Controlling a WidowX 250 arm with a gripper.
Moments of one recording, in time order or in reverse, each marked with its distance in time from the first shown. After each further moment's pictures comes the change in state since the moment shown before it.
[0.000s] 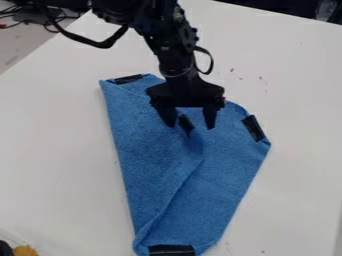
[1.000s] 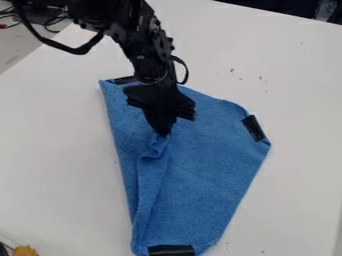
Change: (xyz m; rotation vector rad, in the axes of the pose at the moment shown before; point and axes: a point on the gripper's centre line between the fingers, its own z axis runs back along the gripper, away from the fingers) arm -0.009 0.043 -0.004 0.085 0.006 -0.196
